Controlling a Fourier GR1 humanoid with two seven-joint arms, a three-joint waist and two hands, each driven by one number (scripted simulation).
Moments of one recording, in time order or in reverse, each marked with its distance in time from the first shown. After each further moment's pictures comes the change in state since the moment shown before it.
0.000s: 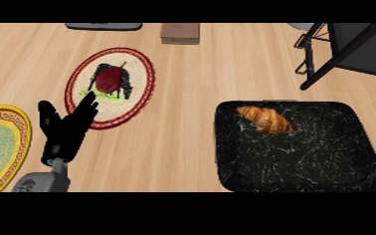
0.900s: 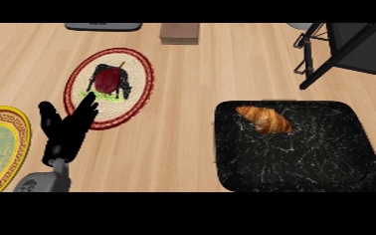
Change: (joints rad) left arm 0.000 -0.015 0.014 0.008 -0.018 -0.004 -0.008; right arm -0.110 -0.020 -0.191 0.154 -0.128 -0.075 0.049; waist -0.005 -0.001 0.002
